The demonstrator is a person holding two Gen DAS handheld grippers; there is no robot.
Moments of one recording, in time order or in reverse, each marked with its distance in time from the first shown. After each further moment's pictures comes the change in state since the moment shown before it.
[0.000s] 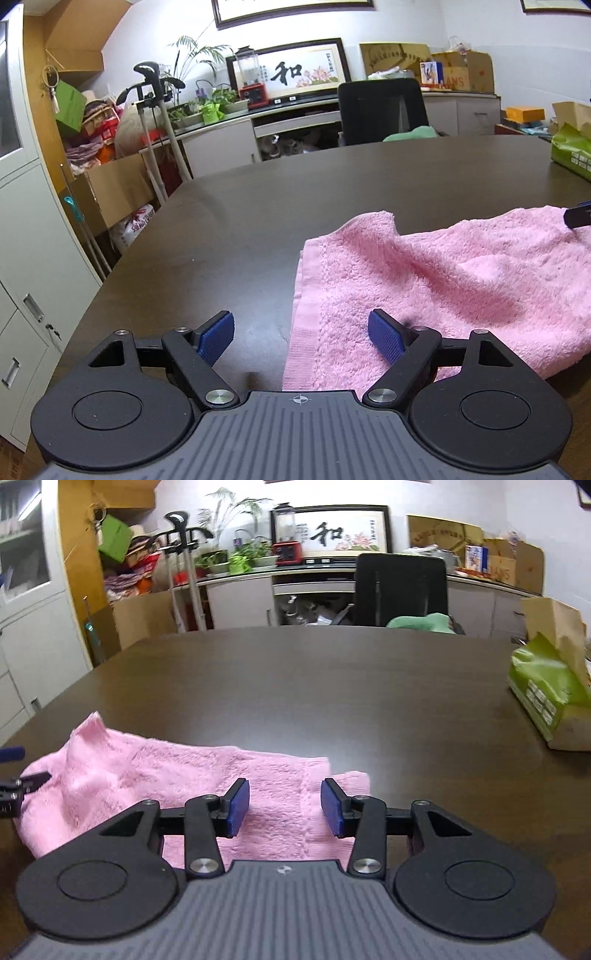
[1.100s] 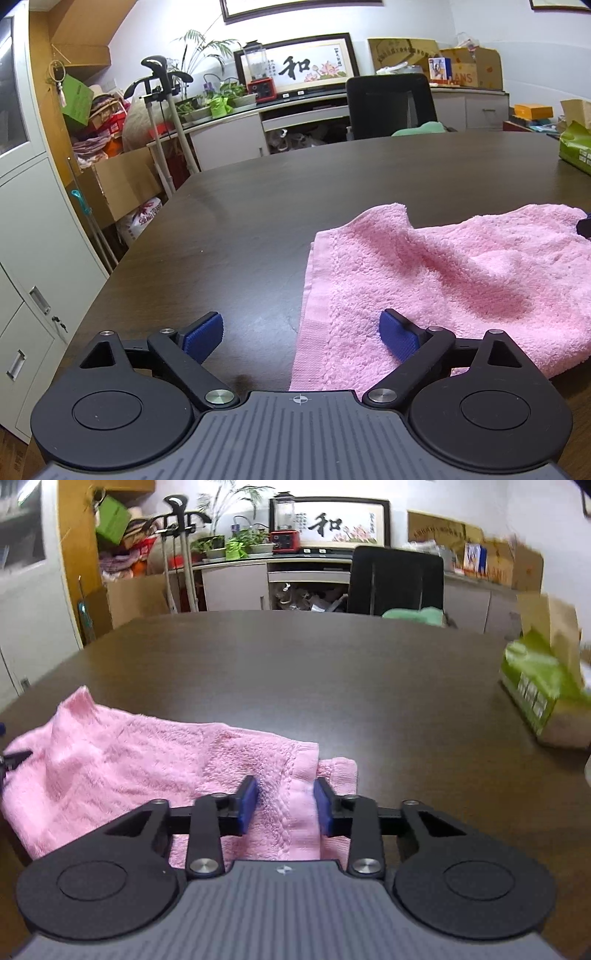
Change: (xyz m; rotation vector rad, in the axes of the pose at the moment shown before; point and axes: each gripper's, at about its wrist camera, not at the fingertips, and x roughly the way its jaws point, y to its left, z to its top) left arm -0.002 0.004 -0.001 -0.014 0.021 0.024; right arm 0.003 0.007 -0.003 -0.051 0.018 -0.042
